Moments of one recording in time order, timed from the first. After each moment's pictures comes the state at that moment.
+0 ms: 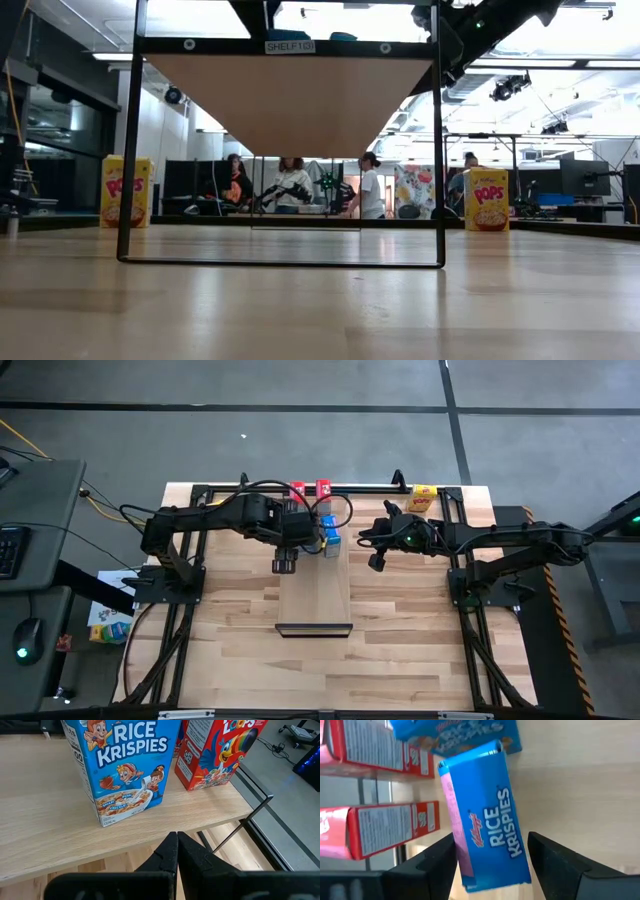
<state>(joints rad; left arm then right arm) 0.01 1.78 1.97 -1.46 -0.32 0.11 -0.12 1.17 0.82 -0.18 0.27 -0.02</state>
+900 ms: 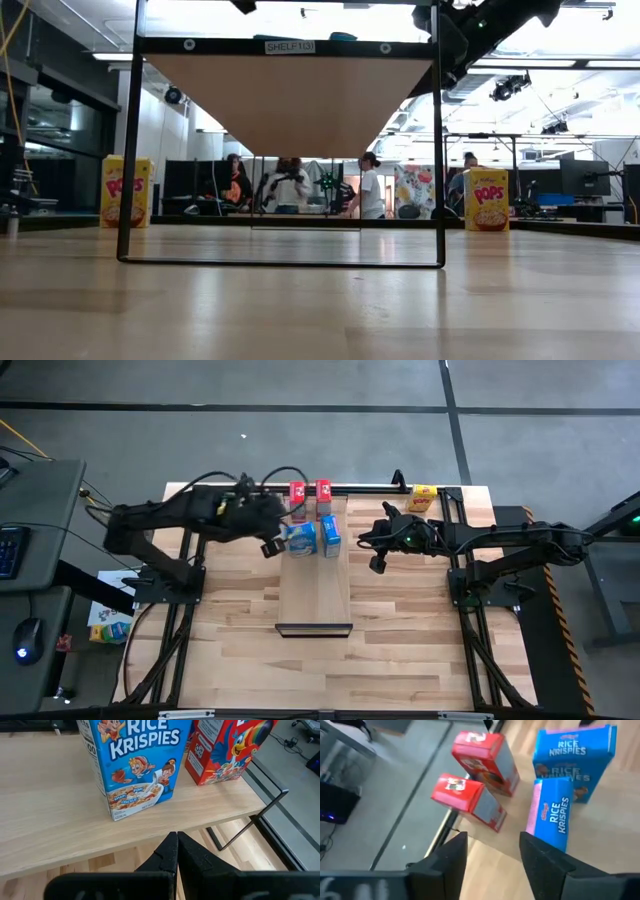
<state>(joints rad) -0.04 1.51 1.82 -1.32 -0.65 -0.21 -0.12 1.17 0.82 -0.20 0.23 -0.01</state>
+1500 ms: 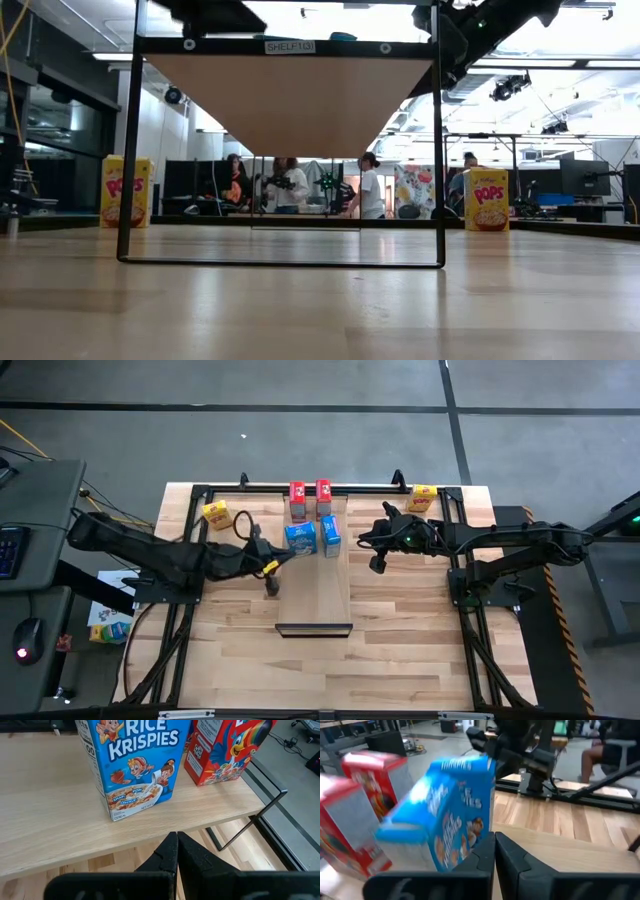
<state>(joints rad) -0.21 1.08 0.74 0.06 -0.56 -0.15 -0.12 1.17 0.82 -0.19 0.23 -0.01</state>
